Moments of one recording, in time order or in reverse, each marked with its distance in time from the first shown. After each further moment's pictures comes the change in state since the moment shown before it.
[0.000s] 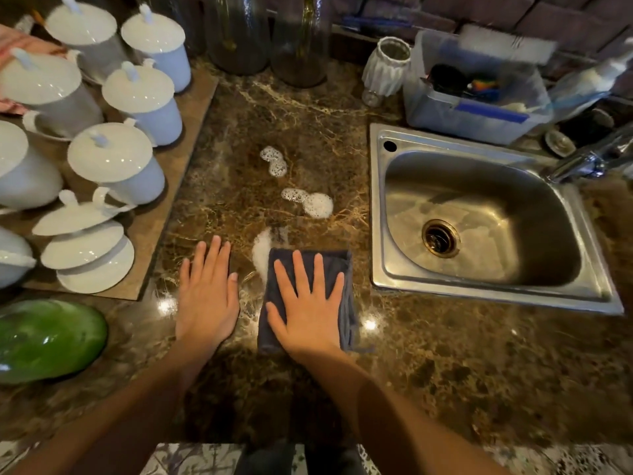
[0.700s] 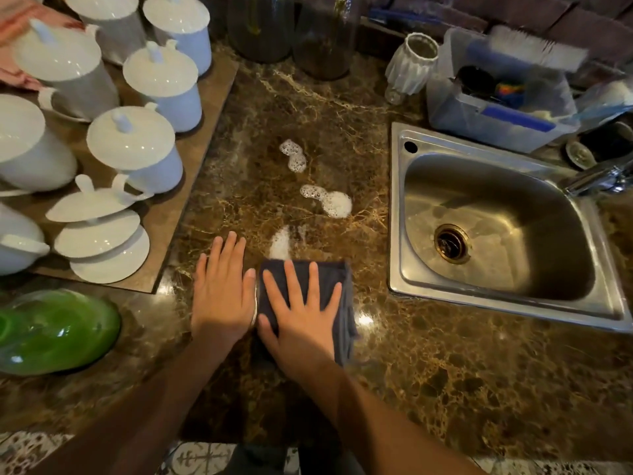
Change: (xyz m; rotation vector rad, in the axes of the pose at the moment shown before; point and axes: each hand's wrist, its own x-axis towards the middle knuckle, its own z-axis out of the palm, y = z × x) left_hand 0.000 -0.004 0.007 -0.130 0.048 -0.011; right_hand -0.009 -0.034 -0.001 0.043 -0.080 -0.061
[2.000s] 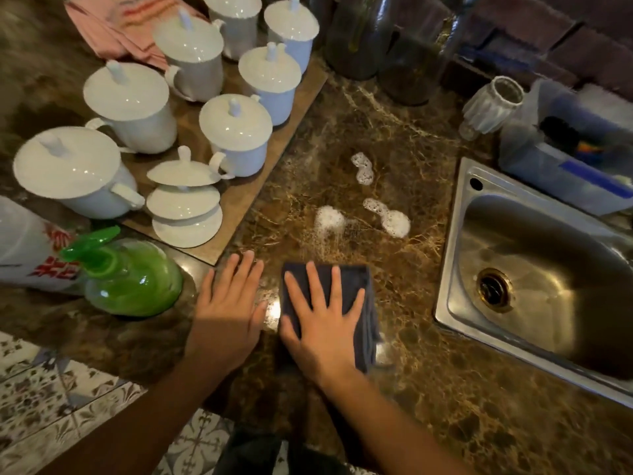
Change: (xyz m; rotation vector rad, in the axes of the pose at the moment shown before) left_hand -0.063 -0.049 -0.019 0.251 0.006 0.000; right_hand 0.007 -0.021 0.001 -0.069 -0.034 -0.160
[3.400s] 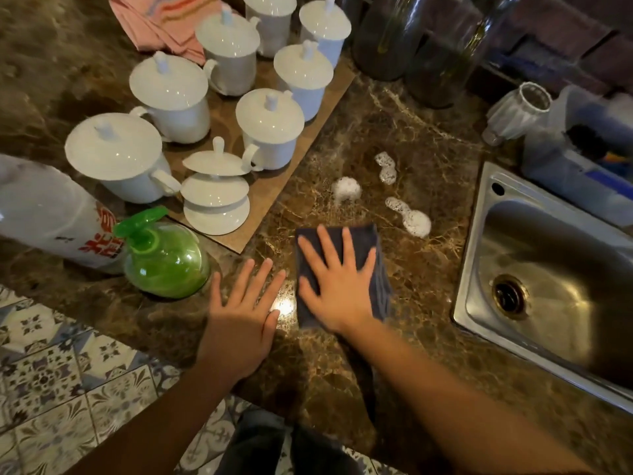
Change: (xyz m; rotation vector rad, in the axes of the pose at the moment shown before) left_hand -0.028 -0.008 0.001 0.020 0.019 0.032; right_hand 0.052 0.008 -0.012 -0.039 0.005 -0.130
